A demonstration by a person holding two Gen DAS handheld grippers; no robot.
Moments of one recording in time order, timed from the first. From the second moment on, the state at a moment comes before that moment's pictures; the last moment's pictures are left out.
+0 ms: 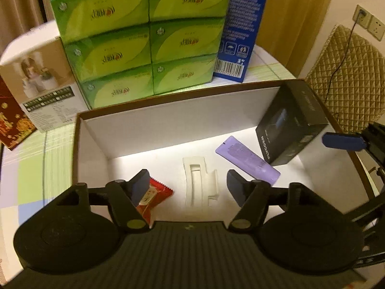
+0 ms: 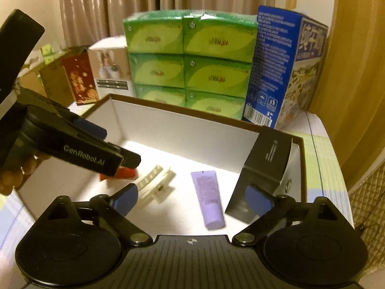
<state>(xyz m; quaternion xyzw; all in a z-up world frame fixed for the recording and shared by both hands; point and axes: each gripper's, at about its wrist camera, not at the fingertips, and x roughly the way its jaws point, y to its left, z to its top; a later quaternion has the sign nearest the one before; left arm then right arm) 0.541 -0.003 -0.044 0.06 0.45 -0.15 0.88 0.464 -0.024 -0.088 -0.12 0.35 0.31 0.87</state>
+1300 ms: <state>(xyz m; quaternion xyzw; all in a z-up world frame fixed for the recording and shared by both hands) 0.327 0.013 0.041 0.04 0.40 -0.09 0.91 0.313 -0.113 -0.017 -0.01 0.35 0.27 0.90</state>
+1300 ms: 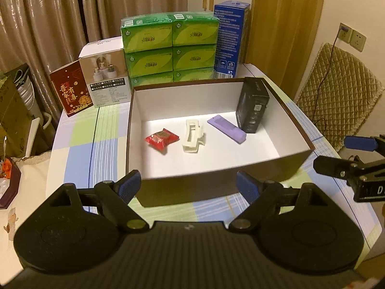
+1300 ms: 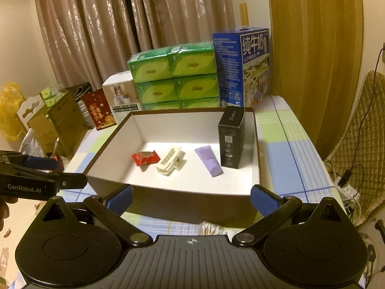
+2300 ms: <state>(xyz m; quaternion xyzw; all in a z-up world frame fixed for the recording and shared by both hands) 0.248 0.023 0.008 0.06 0.45 -0.07 0.89 0.243 -0.129 -0.050 -0.03 0.41 0.28 0.87</state>
